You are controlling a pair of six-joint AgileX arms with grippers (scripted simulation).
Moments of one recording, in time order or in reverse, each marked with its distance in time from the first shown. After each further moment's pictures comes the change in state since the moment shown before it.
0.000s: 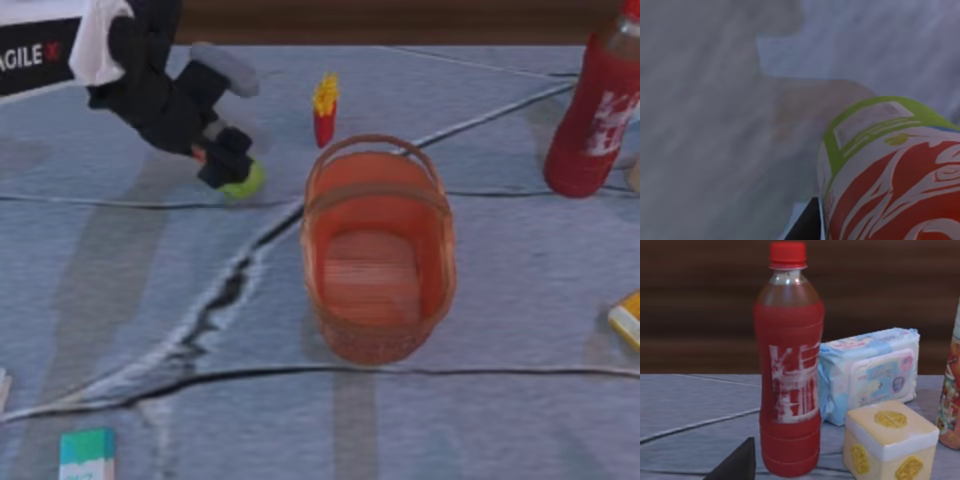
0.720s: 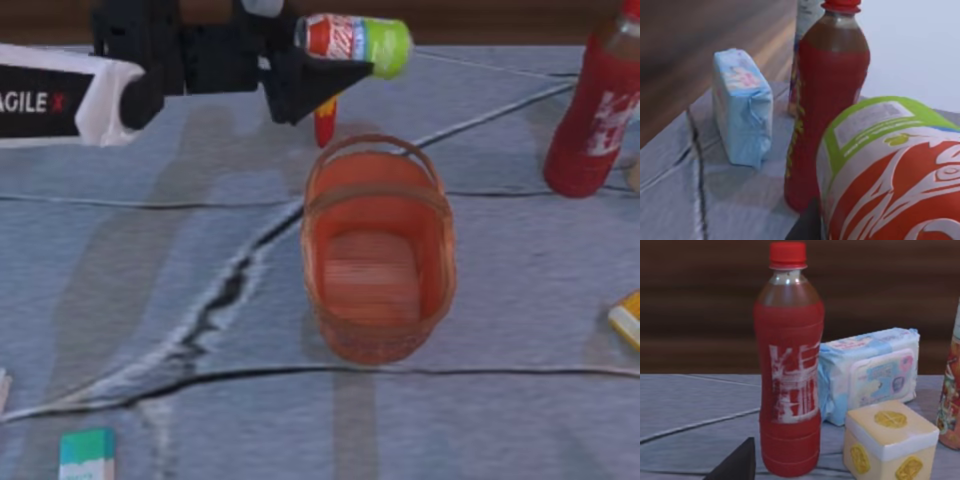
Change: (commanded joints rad) left arm -0.062 -0.140 -0.312 1.137 0.764 -0.351; right arm 0.000 0.000 0.000 0.000 0.000 0.000
